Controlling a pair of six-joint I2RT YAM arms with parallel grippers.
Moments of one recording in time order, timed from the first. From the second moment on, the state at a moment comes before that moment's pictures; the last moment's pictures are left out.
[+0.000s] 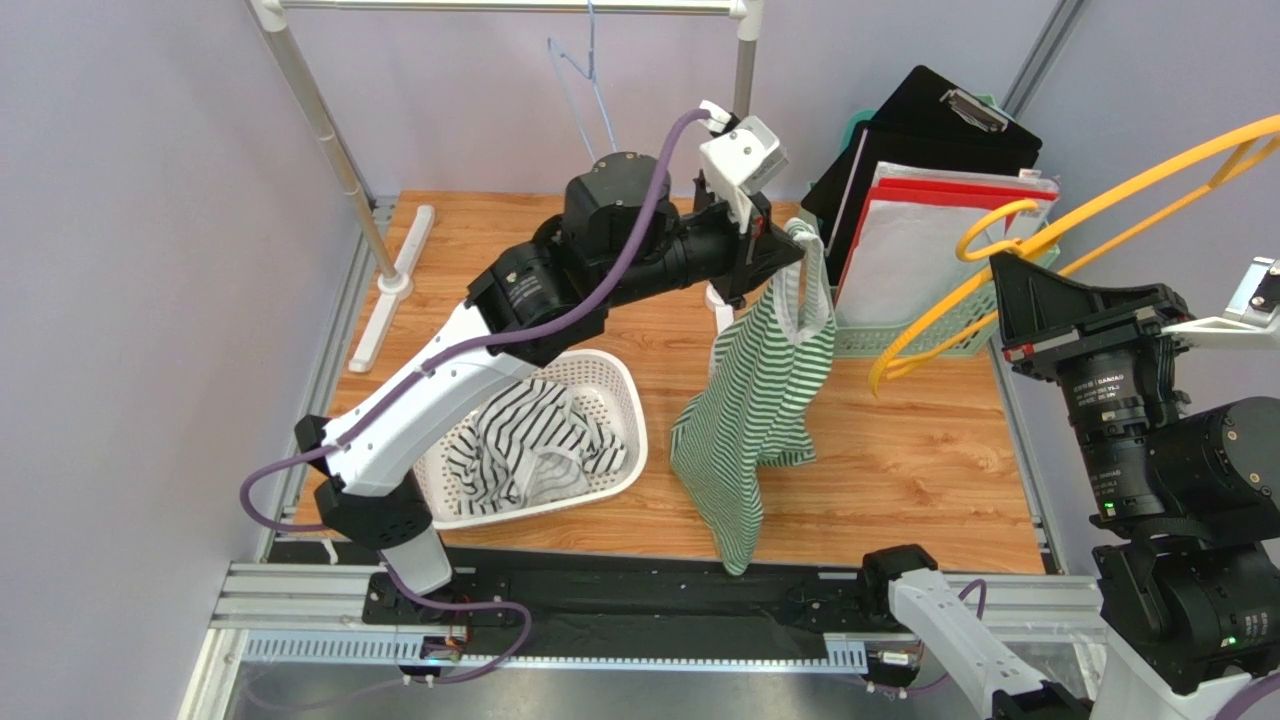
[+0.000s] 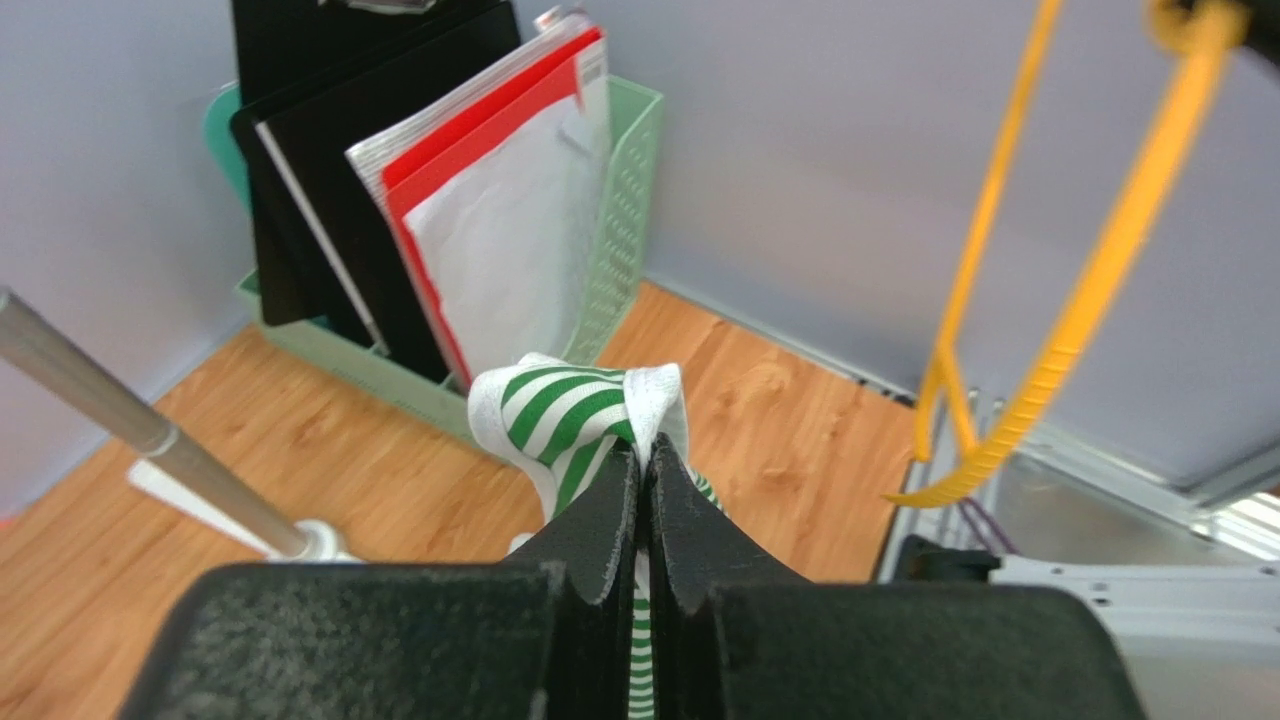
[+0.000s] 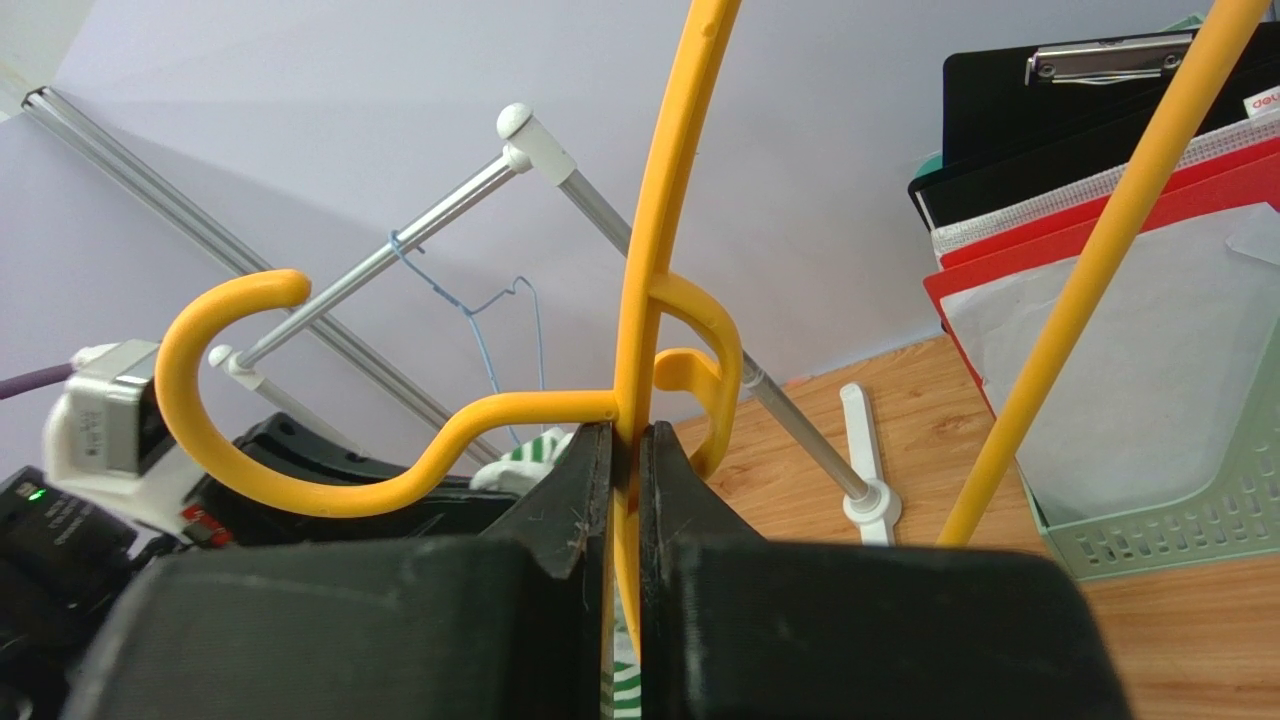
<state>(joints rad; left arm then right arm) -1.07 1.69 2.22 -0.58 0.10 -0.10 0.20 0.77 1.78 -0.82 0.13 0.64</state>
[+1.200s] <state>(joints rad) -1.11 1.59 1.50 -0.57 -0.06 -0.17 0.20 0.76 1.62 -0.80 0.03 0.67</state>
